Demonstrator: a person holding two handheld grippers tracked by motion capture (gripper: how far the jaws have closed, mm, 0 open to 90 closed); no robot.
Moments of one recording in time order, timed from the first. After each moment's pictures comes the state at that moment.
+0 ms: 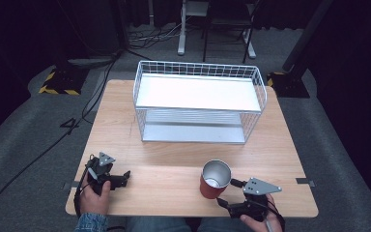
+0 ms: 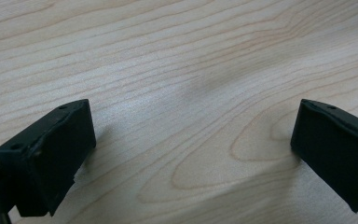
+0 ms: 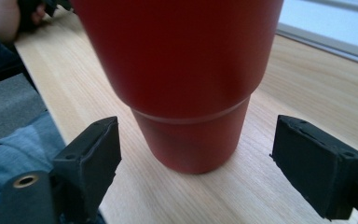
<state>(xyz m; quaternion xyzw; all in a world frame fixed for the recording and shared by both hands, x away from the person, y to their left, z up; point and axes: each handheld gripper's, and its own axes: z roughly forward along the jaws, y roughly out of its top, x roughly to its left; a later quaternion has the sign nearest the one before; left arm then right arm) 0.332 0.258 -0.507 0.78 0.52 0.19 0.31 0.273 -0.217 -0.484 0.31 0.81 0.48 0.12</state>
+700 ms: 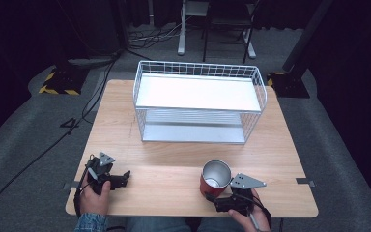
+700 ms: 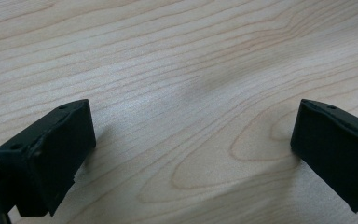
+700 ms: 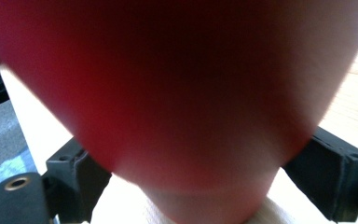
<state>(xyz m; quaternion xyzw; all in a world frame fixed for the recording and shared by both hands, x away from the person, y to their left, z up) 0.332 0.258 -0.507 0.78 0.52 0.19 0.31 0.290 -0.186 -0.502 0.34 0.79 0.50 0.11</state>
